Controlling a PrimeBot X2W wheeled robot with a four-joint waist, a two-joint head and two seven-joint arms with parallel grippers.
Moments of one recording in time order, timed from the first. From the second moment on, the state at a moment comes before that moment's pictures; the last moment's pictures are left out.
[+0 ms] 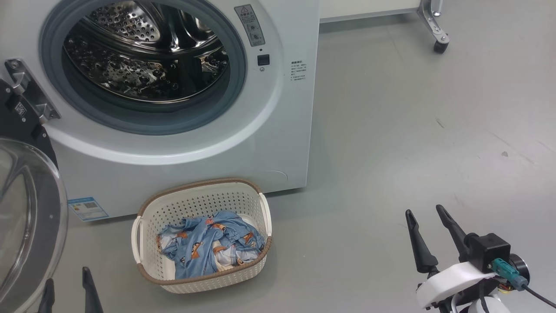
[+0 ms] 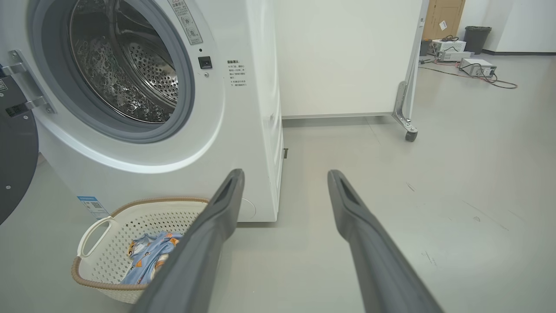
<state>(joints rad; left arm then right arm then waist) 0.20 0.06 0.10 0.15 -0.35 -0.01 -0.25 0.02 -0.07 0.11 0.26 0.17 0.12 -0.26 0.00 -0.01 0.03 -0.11</state>
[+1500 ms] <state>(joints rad) 0.21 0.05 0.12 0.13 -0.32 -0.03 -0.25 0.03 -0.08 0.11 0.25 0.17 0.12 -0.26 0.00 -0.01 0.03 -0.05</state>
